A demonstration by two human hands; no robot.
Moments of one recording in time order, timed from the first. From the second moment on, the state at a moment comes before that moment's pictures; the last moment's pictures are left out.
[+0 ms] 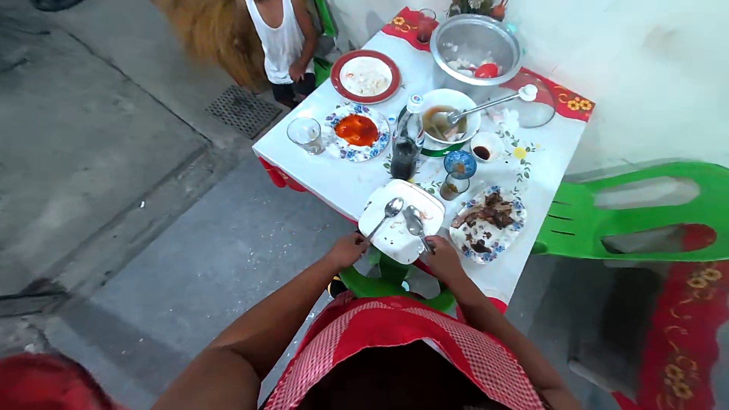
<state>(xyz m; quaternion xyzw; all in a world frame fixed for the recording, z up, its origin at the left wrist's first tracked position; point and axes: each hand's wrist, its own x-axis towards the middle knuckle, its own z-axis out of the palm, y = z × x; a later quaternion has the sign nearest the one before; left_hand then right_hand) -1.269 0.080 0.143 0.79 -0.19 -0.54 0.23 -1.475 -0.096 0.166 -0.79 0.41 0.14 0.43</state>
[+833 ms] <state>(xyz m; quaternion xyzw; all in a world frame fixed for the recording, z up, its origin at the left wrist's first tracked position) -1.230 0.126 0.160 0.79 -0.32 -0.51 0.15 -1.560 -0.136 0.109 -0.25 0.65 -0.35 0.62</state>
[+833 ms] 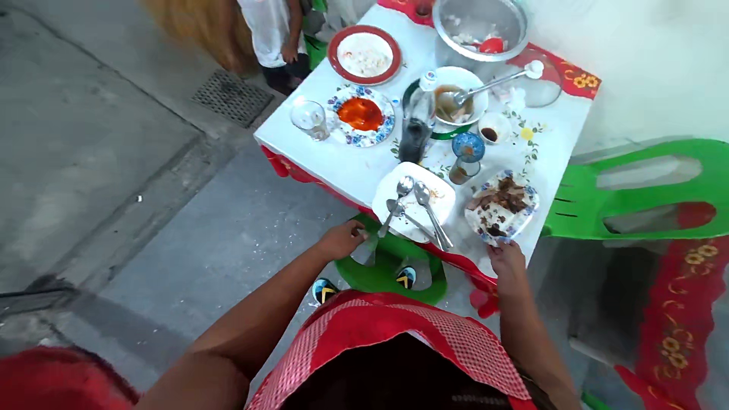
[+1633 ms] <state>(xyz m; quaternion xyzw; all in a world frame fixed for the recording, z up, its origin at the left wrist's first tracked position) -1.158 0.320 0.249 0.53 -0.28 -0.54 0.59 -1.328 0.184 0.259 -0.36 0.43 -0.21 0.80</state>
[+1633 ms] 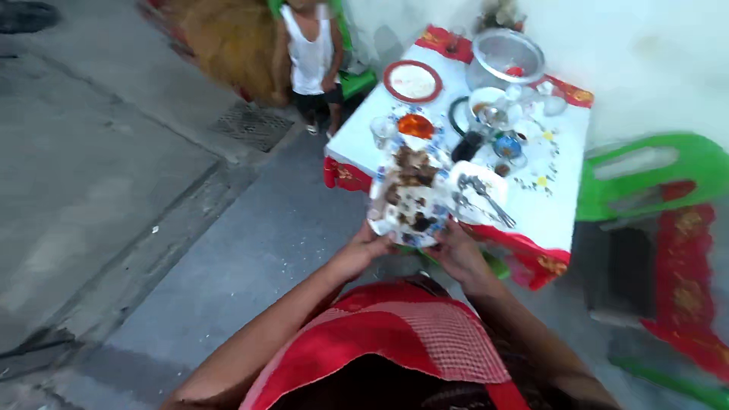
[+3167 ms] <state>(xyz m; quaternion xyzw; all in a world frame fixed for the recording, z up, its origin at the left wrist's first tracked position) -0.726 0.063 0.241 0.56 -0.21 -0.60 0.53 -1.237 0.056 0.197 -0.56 0.77 -0.09 0.29</state>
